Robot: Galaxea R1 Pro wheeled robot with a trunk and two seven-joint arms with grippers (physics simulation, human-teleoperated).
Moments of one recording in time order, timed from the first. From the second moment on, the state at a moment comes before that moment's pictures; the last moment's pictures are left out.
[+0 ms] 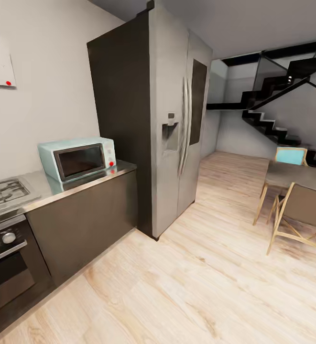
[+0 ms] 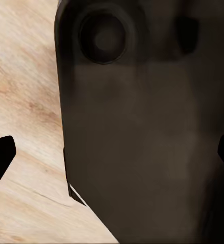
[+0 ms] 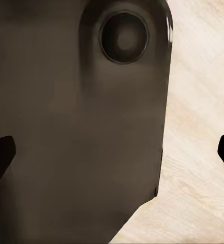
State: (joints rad) left arm 0.00 0.00 0.00 0.00 0.00 0.00 0.00; right arm 0.00 0.00 0.00 0.00 0.00 0.00 0.00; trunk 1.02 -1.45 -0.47
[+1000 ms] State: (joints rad) left arm 0.00 0.00 0.01 -0.03 0.02 0.00 0.00; right arm 0.00 0.00 0.01 0.00 0.01 0.00 0.01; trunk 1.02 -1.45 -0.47
